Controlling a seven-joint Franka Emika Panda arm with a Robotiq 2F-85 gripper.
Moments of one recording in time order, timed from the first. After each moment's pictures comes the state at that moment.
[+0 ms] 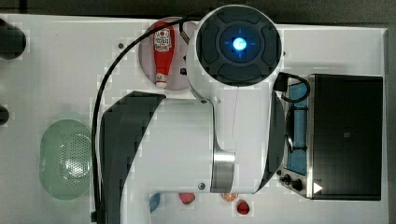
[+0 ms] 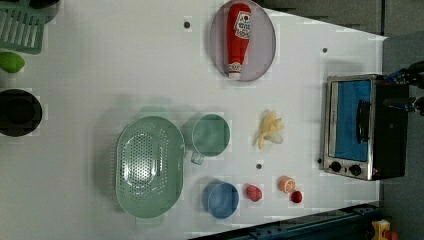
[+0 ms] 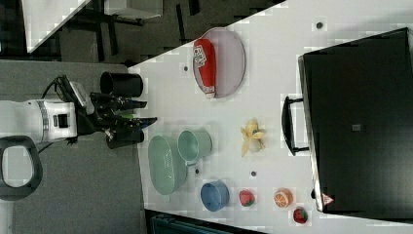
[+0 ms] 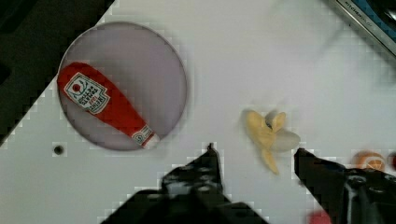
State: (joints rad) arm -0.01 -0.03 -0.01 -1.80 0.01 0.19 0.07
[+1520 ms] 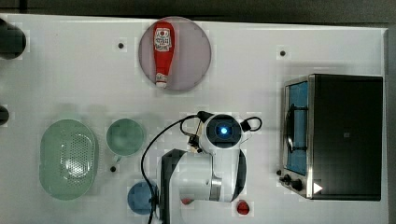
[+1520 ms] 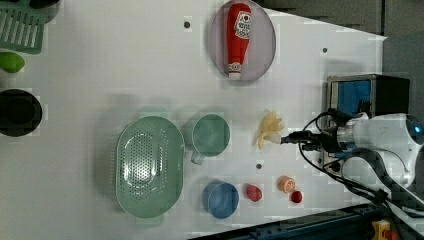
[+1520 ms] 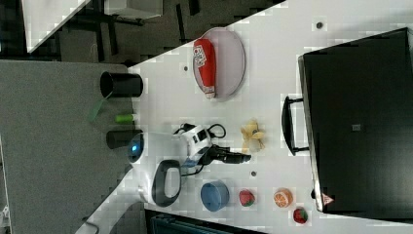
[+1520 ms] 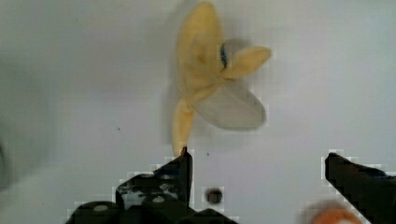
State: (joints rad) arm -0.04 0.12 -0.03 -2.49 0.00 0.86 -0.59
